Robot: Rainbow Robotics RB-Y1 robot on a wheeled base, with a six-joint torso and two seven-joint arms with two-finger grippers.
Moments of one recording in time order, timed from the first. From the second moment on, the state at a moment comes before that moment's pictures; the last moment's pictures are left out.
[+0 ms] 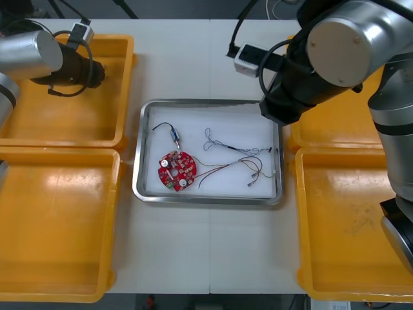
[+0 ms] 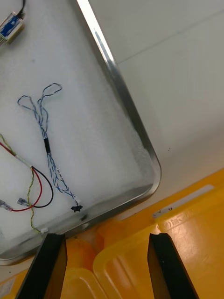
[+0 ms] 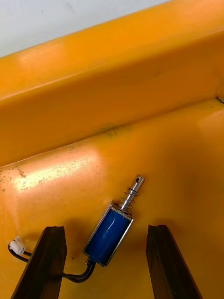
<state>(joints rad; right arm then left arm) -0.81 -0.42 0.21 -1.96 -0.54 1.92 1.94 -1.02 0.58 -0.19 -0.66 0.78 0.75 -1.98</state>
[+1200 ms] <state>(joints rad) -0.32 -0.62 -0.31 -2.24 -0.69 1.92 1.44 -1.02 0.62 -0.20 -0.72 0.83 0.96 -1.98</state>
